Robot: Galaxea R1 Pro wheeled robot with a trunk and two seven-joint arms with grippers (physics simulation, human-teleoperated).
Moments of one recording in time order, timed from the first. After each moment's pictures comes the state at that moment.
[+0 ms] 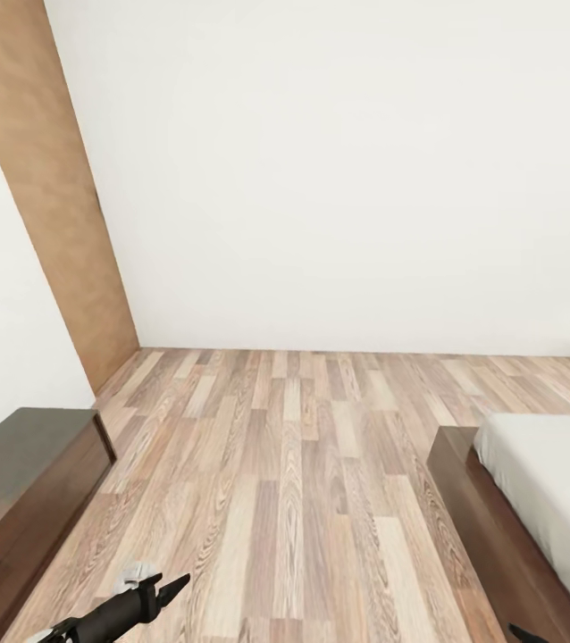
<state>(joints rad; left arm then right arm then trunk) -0.33 0.19 0.18 -0.46 0.20 0.02 -0.86 -0.37 -0.57 -0.10 -0.01 -0.50 -0.03 1.25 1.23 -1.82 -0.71</state>
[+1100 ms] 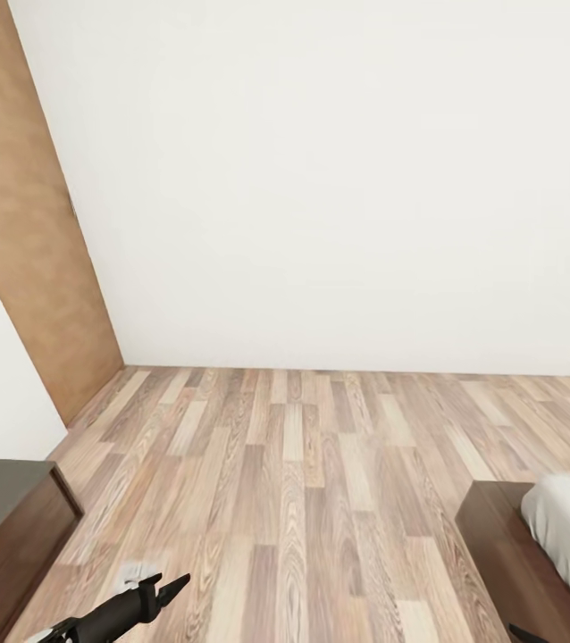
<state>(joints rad) -0.33 0.19 0.18 -0.46 0.20 0.02 -0.86 -0.37 -0.57 -0.10 -0.01 -0.50 -0.03 1.25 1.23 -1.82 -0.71</state>
